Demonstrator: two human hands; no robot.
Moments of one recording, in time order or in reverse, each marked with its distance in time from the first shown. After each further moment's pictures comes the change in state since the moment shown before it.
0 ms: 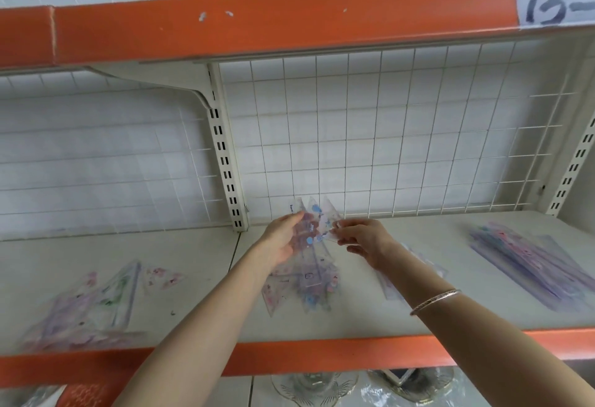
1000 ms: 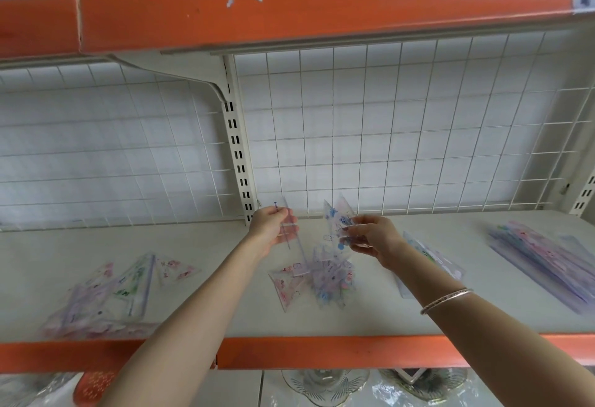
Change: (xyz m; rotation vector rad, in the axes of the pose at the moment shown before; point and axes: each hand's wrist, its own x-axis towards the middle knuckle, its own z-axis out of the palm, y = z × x) left_hand 0.003 0.010 -0.044 0.130 0.170 0.164; right_hand 0.012 0.008 0.008 0.024 0.015 0.035
